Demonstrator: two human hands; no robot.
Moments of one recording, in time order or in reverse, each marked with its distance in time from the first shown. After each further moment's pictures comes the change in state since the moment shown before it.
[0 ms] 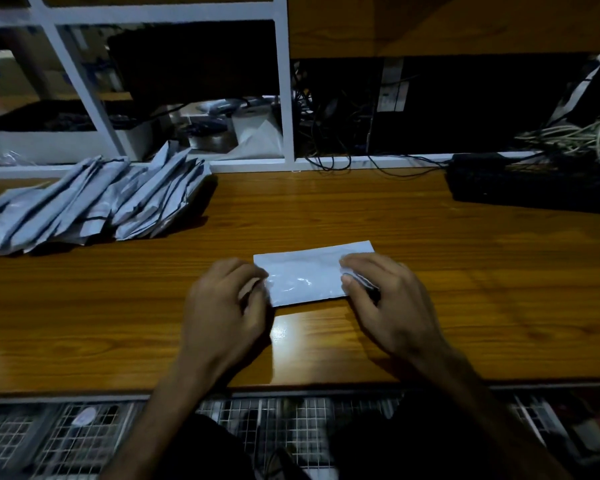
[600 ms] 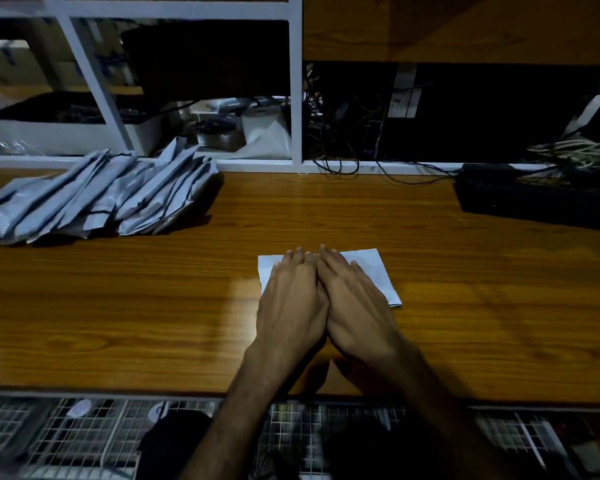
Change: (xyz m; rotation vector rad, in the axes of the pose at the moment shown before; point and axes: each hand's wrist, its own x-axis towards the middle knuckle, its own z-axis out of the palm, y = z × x) left_hand 0.033 0.049 0.071 0.080 -0.251 -0.171; right_hand 0.024 -0.024 0.034 -0.157 -0.361 -0.039
